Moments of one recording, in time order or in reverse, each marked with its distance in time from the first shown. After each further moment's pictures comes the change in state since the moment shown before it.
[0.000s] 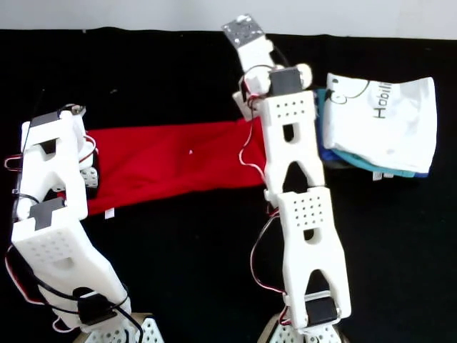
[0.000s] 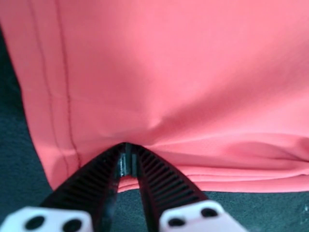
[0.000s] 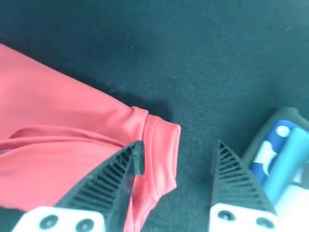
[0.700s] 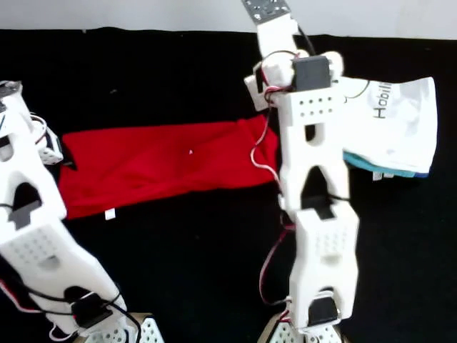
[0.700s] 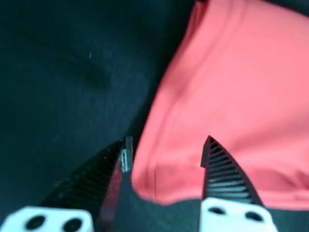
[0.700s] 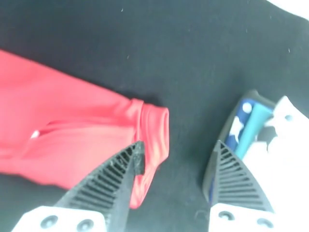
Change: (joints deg) left arm -9.3 6.7 -23.9 6.2 2.9; right arm 1.1 -31.0 27.4 0.6 -4.0
